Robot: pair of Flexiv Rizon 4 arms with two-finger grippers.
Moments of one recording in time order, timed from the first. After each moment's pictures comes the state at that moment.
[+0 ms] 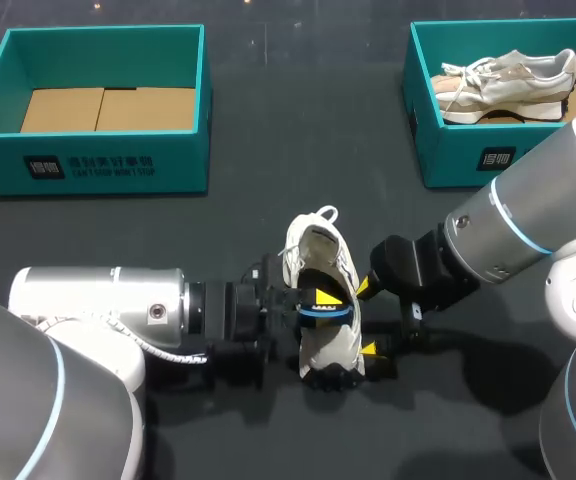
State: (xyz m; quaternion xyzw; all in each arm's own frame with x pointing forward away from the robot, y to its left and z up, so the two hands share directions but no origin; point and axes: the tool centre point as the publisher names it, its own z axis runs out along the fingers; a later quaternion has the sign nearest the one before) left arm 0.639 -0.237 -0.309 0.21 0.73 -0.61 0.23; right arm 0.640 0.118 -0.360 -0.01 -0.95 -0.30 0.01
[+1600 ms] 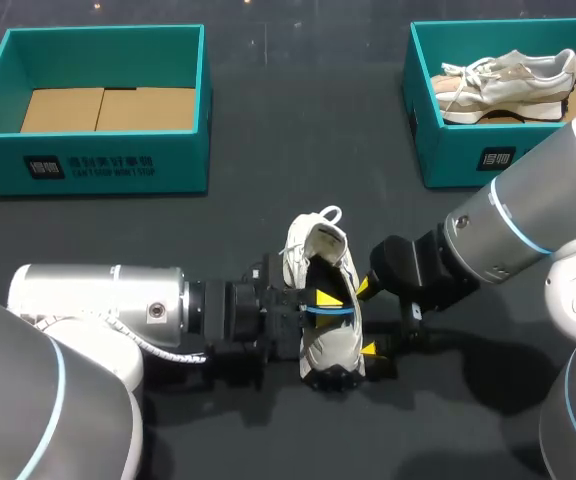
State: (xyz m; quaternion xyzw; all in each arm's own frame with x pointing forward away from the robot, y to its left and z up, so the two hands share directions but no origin) left arm 0.635 -0.237 -0.306 0.22 0.73 -0.61 0.22; right arm 0.640 0.118 -0.360 -0.01 -0.95 -0.30 0.01
